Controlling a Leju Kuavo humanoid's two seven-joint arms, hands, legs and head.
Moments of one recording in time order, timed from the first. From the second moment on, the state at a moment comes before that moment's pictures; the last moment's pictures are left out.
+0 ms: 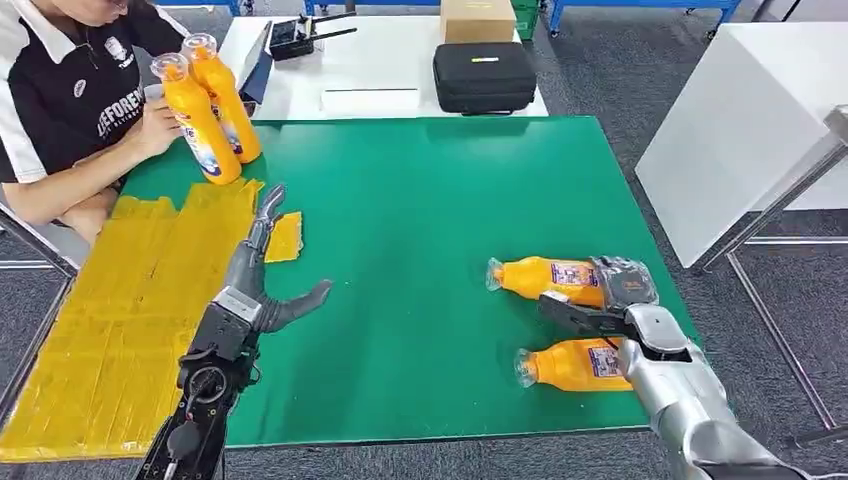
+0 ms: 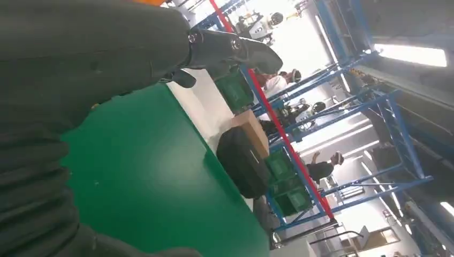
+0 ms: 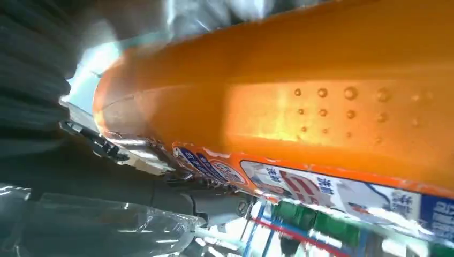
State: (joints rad) left arm -0.21 -0.12 -0.18 -1.40 -0.29 0.18 -0.57; right arm -0.52 -0.22 0.09 -0.59 1.31 -0.23 -0.10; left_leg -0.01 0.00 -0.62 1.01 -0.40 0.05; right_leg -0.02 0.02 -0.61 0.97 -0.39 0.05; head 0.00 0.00
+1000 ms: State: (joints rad) left arm -0.24 -0.11 -0.33 -1.41 -0.13 -0.06 -0.50; right arm -0.27 0.07 0.06 -1.16 0.06 0.05 -0.62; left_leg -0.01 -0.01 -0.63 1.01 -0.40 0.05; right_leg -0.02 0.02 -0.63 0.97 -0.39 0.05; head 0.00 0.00
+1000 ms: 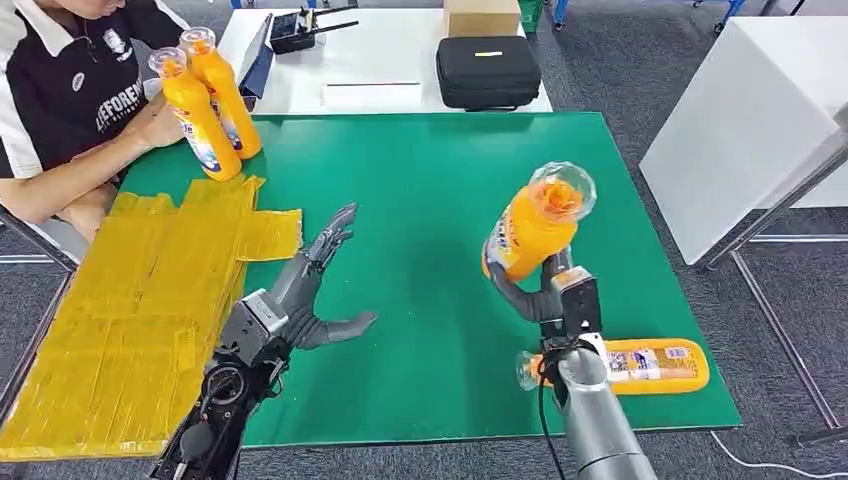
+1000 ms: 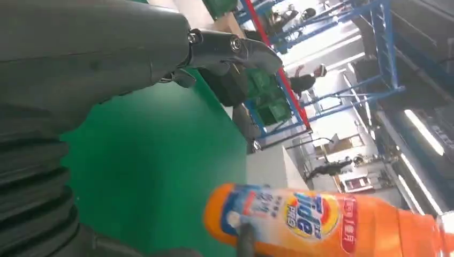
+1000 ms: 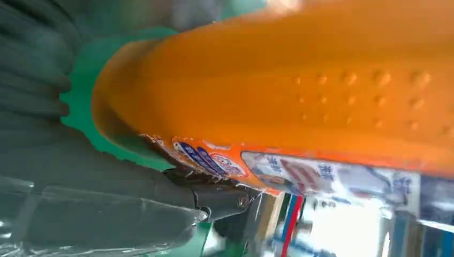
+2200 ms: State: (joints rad) left arm -0.30 -0.11 -0.40 -1.36 -0.07 -0.05 -0.48; right arm -0.41 0.20 0.50 -0.87 0.15 0.10 -0.63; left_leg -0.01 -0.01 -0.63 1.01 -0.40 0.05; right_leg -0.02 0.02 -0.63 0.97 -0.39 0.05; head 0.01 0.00
